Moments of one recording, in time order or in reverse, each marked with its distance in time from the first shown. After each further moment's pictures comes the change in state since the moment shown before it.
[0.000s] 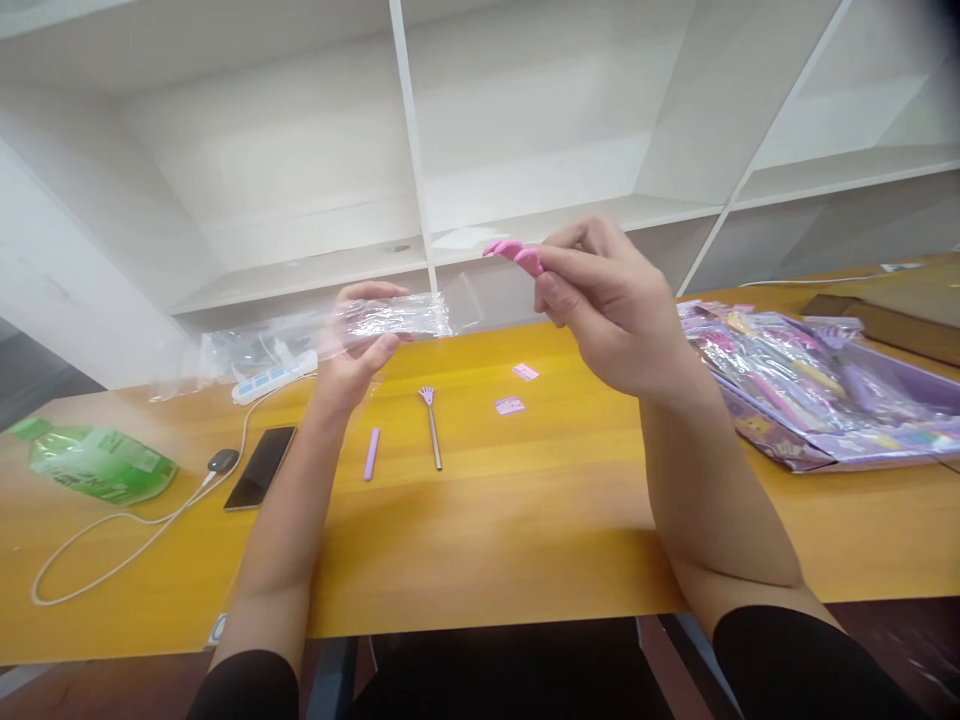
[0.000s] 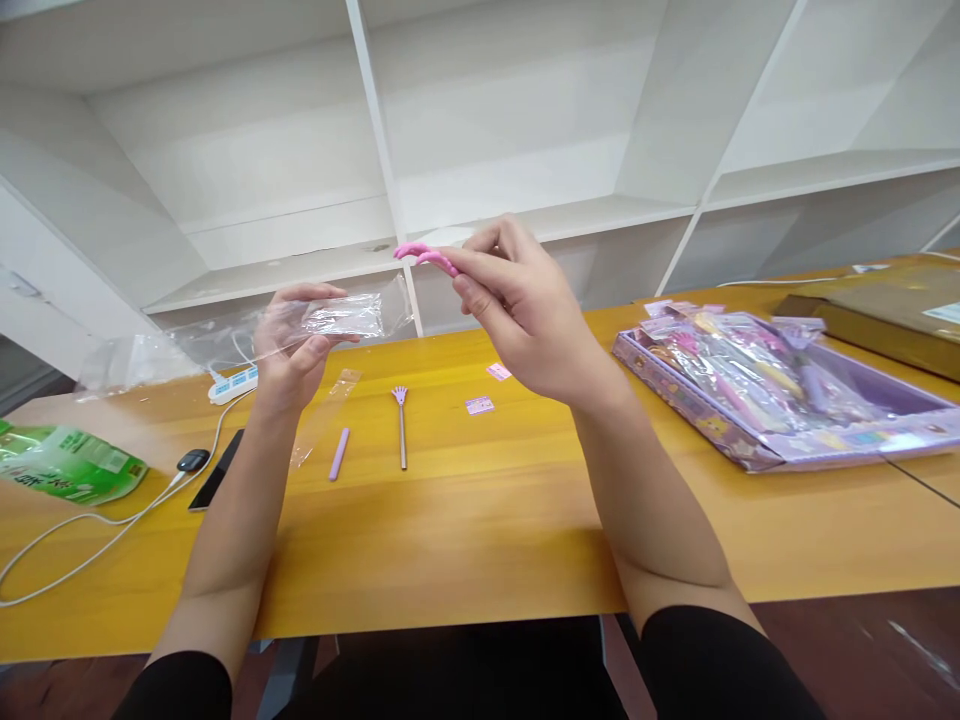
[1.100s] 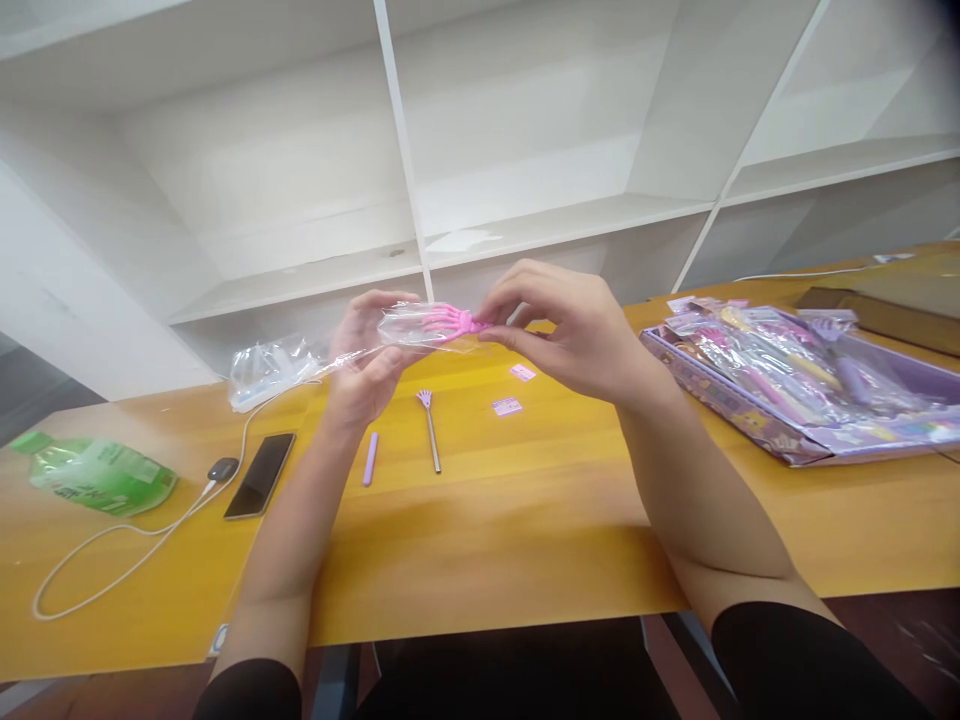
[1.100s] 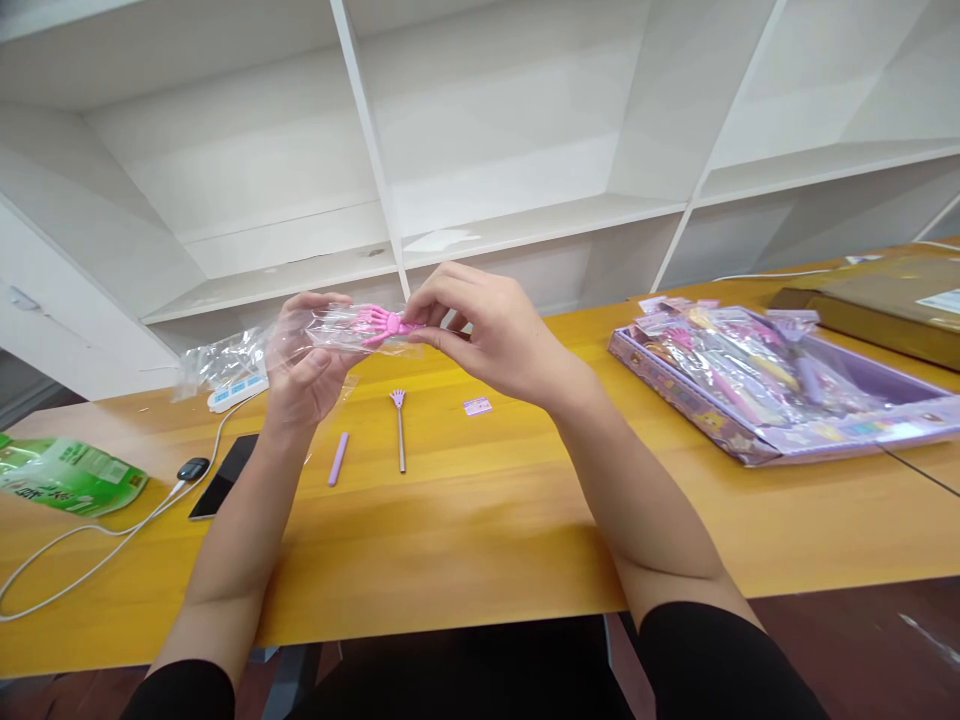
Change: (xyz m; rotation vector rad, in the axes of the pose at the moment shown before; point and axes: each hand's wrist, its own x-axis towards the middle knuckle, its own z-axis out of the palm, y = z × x) left_hand -0.005 0.002 0.026 -0.176 -0.064 -0.078; right_hand 0.002 0.000 0.012 0.185 -0.166 0.074
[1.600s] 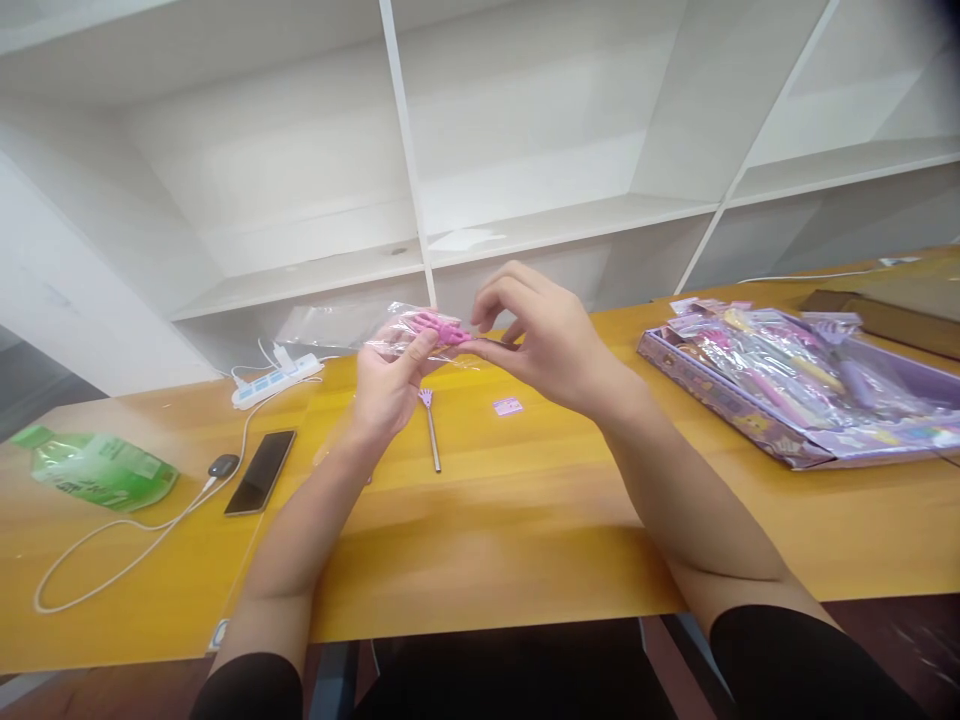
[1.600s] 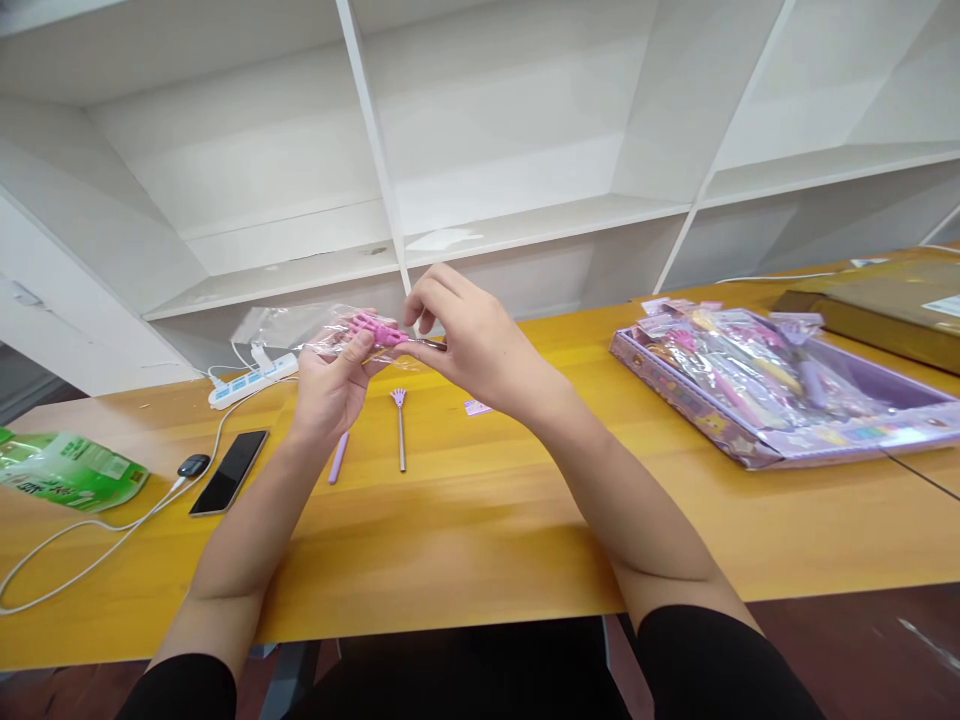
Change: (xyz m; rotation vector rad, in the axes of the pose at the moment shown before) left_hand -0.009 -0.005 0.041 -0.078 0.300 -0.274; right_hand 0.001 0.011 0.020 -0.117 0.038 0.008
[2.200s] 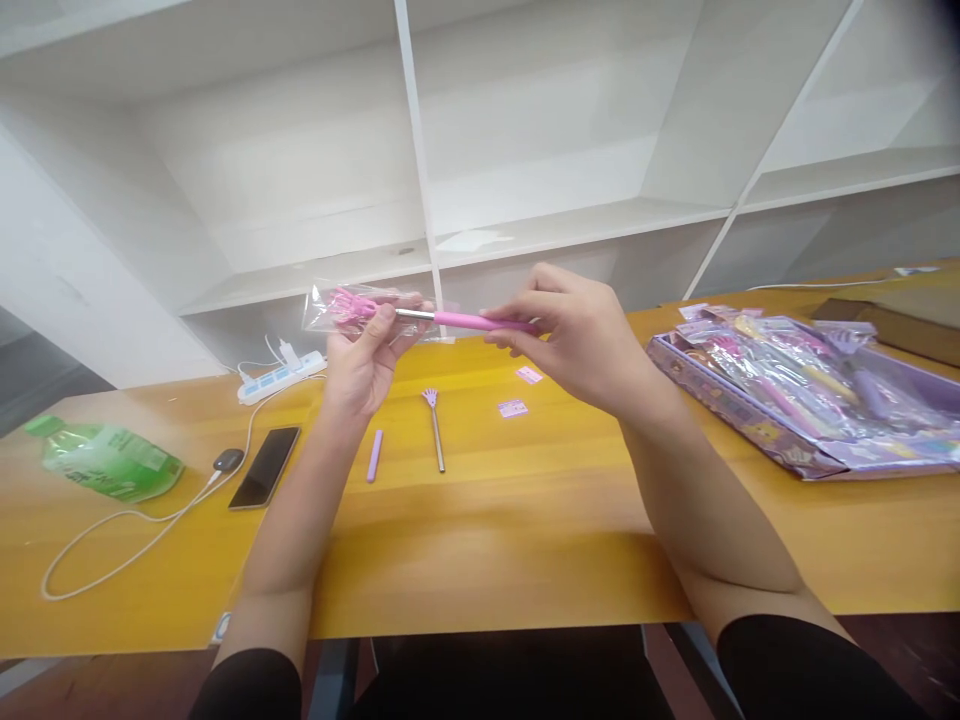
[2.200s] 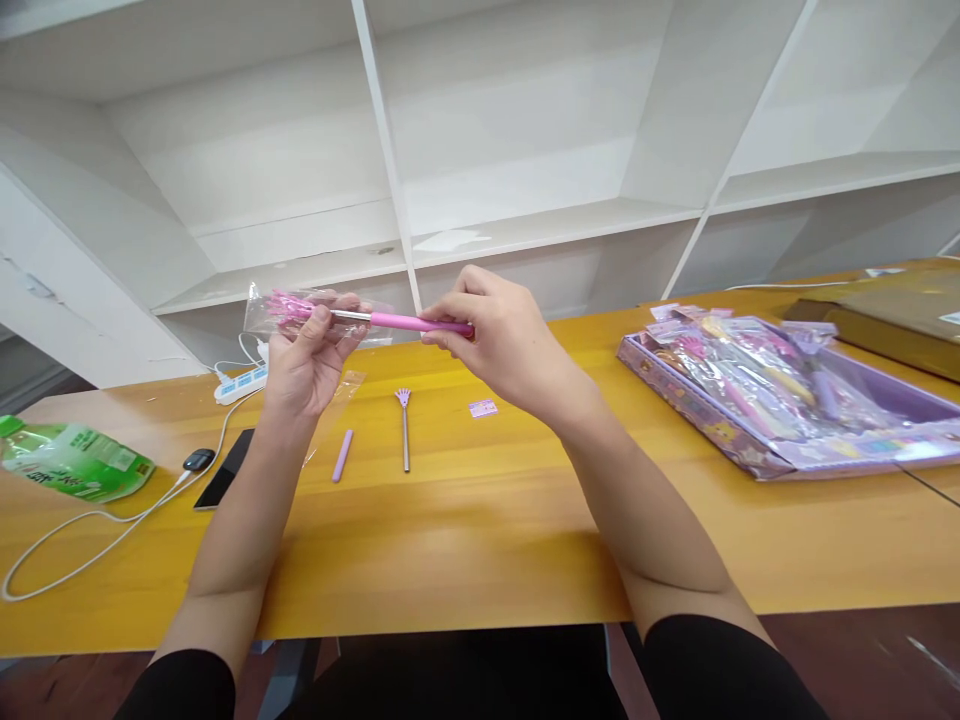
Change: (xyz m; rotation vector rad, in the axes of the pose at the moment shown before) left_hand 0.016 0.024 -0.029 -0.045 0.062 0.080; right_hand -0.003 0.005 -0.008 -0.190 0.073 -0.092
